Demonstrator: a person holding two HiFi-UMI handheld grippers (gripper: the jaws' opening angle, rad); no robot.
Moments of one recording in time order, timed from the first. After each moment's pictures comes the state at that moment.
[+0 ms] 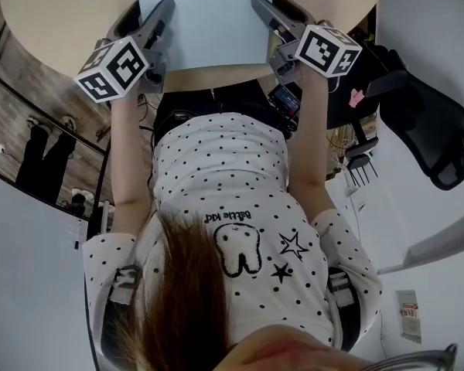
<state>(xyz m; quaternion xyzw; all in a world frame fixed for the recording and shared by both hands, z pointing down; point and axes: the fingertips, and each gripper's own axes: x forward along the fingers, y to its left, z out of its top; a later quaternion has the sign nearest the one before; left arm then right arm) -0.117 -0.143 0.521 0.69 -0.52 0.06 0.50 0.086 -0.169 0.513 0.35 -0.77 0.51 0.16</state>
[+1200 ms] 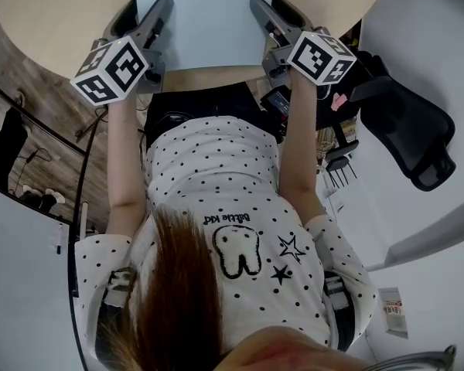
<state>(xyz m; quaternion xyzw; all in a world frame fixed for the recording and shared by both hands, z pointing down) -0.122 -0.139 0.510 0.67 -0.55 0.02 0.50 0.080 -0.175 0.496 0.37 -0.78 0.47 0.18</state>
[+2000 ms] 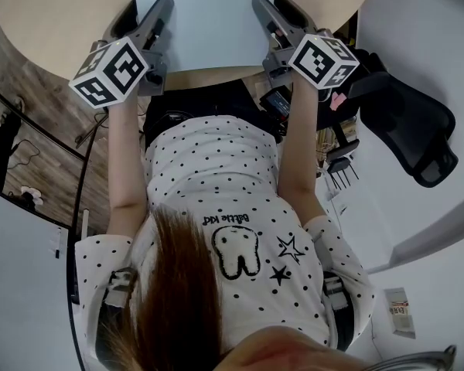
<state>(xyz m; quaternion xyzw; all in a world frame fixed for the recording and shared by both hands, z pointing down) -0.121 -0.139 0.498 0.67 -0.55 0.00 0.50 0.079 -0.179 0.475 0.38 -0.80 0.44 0.17</state>
